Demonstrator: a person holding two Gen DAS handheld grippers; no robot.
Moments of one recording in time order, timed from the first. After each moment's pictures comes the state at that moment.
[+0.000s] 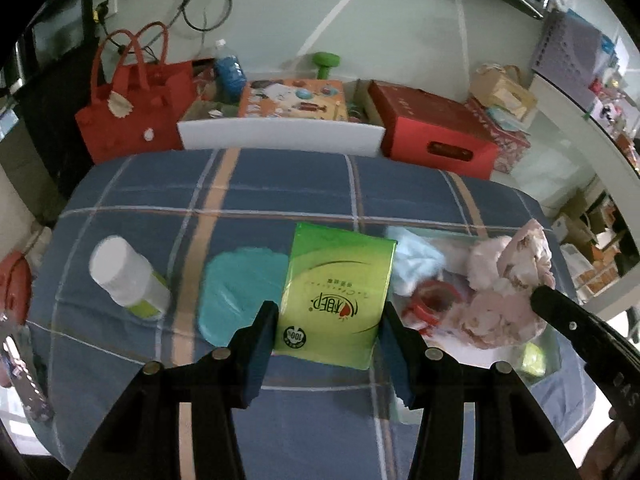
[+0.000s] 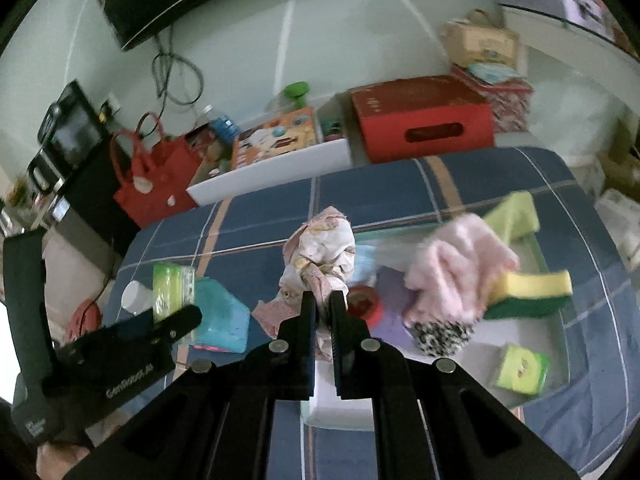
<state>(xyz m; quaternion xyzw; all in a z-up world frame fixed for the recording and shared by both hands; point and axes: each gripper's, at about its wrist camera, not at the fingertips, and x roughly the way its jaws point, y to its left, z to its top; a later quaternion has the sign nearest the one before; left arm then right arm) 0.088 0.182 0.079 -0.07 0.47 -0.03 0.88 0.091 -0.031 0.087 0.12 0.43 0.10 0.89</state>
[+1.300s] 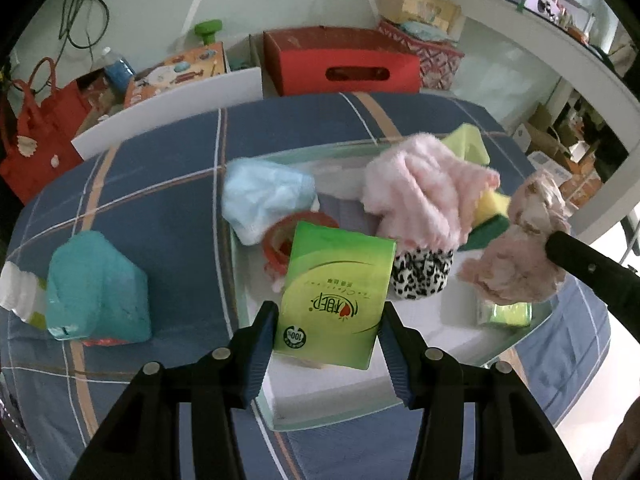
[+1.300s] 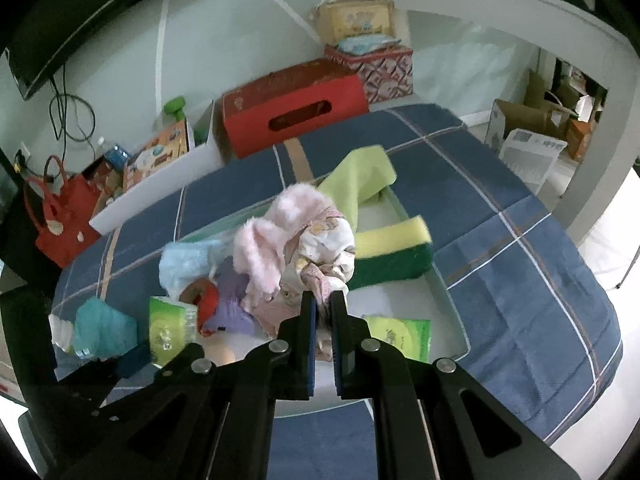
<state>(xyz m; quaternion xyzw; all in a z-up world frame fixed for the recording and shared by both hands) 0.093 0.044 0.015 0.03 0.52 -0.12 0.85 0.076 -0.135 0.047 0.14 0.45 -0.06 0.88</state>
